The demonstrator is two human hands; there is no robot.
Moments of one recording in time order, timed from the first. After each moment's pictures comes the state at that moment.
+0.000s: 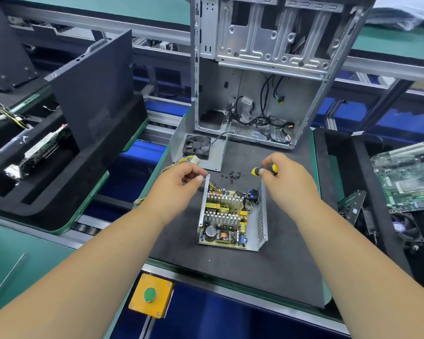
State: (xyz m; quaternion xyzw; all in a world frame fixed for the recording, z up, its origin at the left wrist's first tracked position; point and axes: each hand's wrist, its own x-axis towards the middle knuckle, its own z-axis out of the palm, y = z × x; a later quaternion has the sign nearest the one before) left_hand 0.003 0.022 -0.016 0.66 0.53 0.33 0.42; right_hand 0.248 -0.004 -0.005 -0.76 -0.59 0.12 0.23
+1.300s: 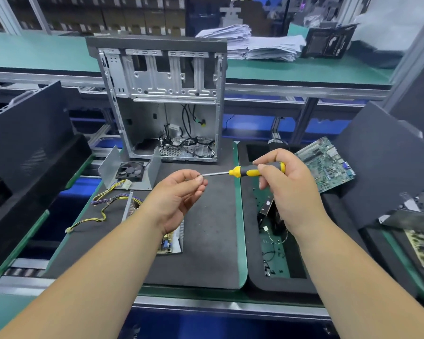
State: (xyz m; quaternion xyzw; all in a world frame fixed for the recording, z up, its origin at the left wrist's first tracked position) left_hand 0.171 -0.052 0.043 0.37 0.35 0.40 0.76; right_hand 0.359 -0.155 0.085 -0.60 -0.49 0.23 0.59
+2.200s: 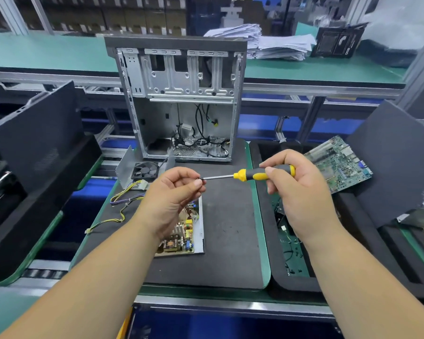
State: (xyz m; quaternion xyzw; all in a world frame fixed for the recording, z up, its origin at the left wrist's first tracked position) left_hand 0.113 -0.046 0.045 0.47 0.30 0.44 0.70; right_hand 0.309 -0.154 0.090 -0.59 -0.49 0.23 0.60
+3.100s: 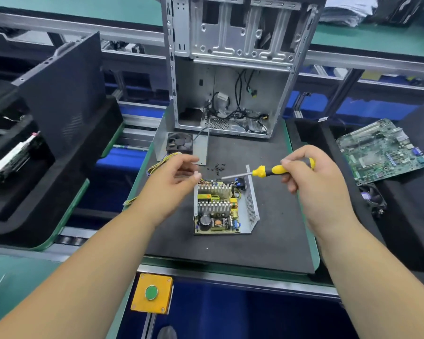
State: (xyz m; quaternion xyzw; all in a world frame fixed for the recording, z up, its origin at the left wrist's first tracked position) left_hand -0.005 0.008 -0.008 0.68 0.42 0.35 0.49; right_hand 0.220 -0.101 0.049 -0.66 -0.42 0.26 0.57
